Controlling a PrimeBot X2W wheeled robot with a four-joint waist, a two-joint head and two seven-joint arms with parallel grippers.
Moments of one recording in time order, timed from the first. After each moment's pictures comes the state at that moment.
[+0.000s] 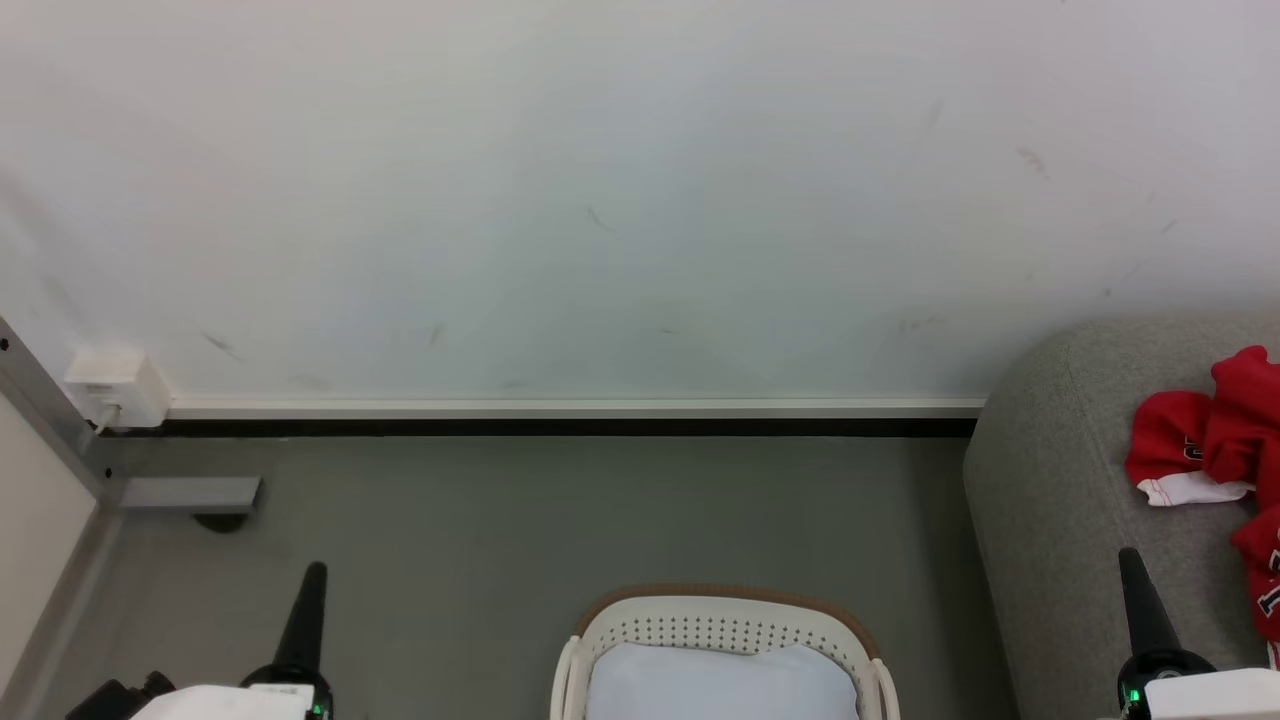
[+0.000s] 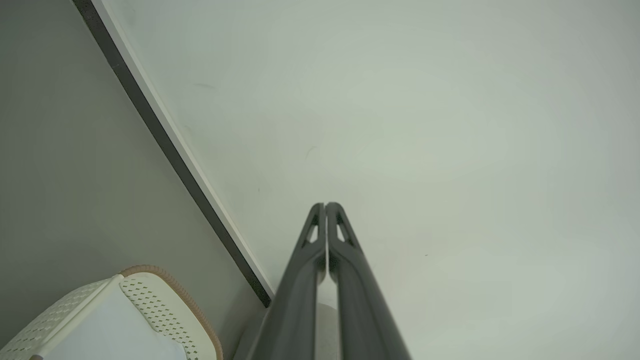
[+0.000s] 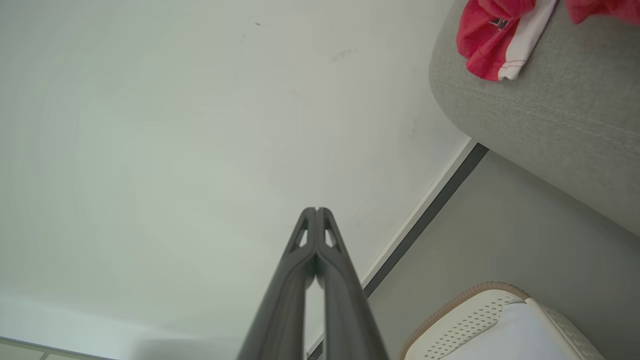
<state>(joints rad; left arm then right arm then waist) -0.08 0.05 0.09 0.27 -1.28 -0.13 0.03 -0.08 -0.05 -0.06 0.26 1.29 0.13 0.02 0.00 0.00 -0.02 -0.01</state>
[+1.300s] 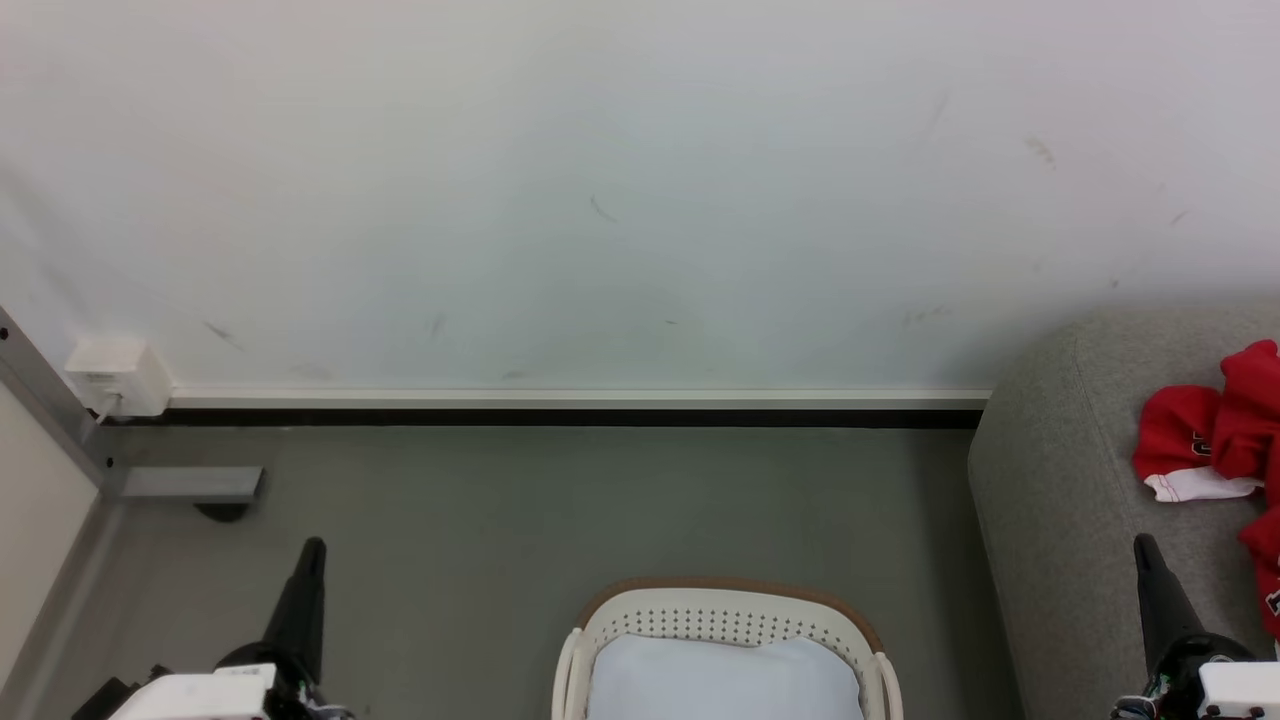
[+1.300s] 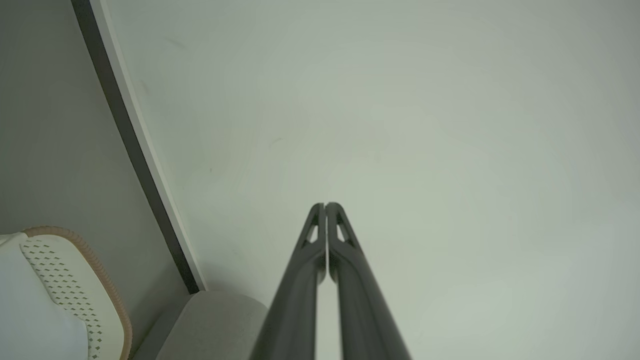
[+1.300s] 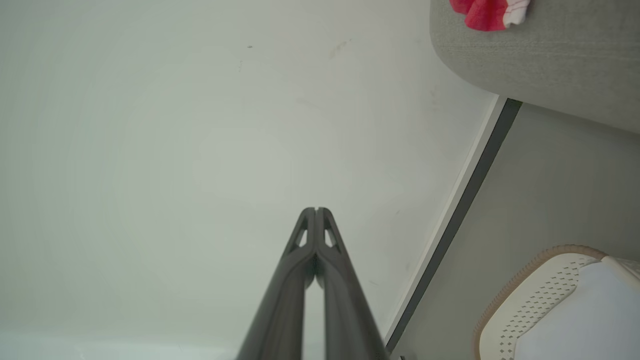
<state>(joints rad) -0.10 0.05 0.11 0.25 -1.57 -0.13 0.10 -0.10 -0.05 -0.10 0.25 1.57 0.13 0.10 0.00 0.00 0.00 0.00</state>
